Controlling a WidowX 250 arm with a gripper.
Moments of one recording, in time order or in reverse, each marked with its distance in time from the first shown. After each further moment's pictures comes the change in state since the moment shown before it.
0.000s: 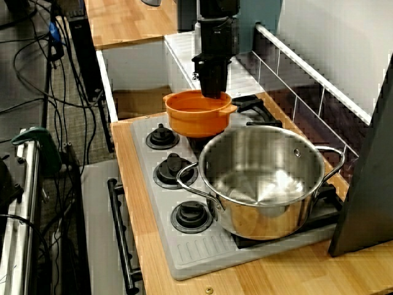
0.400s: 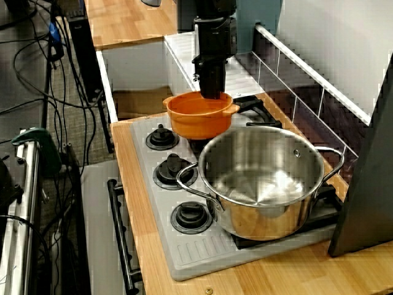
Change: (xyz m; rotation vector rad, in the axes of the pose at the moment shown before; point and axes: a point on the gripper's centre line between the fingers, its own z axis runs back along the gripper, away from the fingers) arm -0.001 0.001 0.001 0.024 -0.023 0.069
